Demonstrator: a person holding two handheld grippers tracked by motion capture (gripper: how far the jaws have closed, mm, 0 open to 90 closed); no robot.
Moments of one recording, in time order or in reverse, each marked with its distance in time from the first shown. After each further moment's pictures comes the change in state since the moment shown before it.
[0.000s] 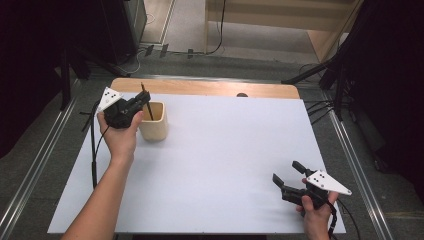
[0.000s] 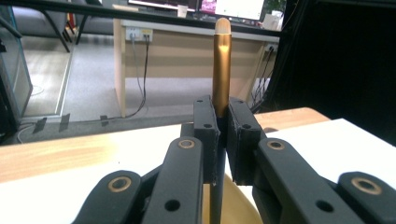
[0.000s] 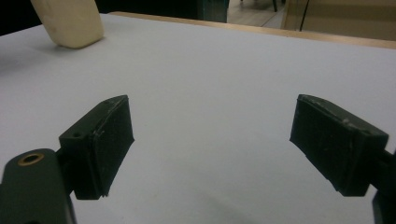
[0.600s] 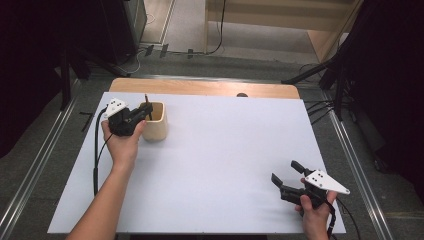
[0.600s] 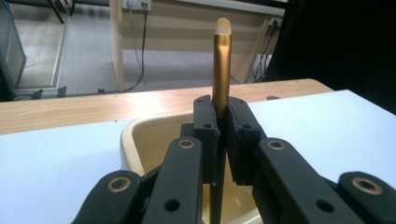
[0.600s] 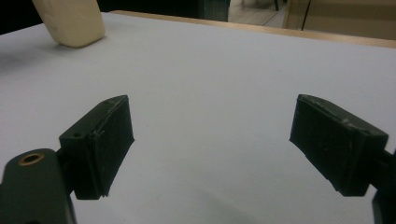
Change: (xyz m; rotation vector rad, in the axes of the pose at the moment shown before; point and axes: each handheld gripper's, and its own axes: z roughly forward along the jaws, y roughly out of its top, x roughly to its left) left arm 0.005 -0.026 0.002 0.091 -0.002 -0.033; right arm 0.002 0.001 0.002 0.004 0.004 -0.004
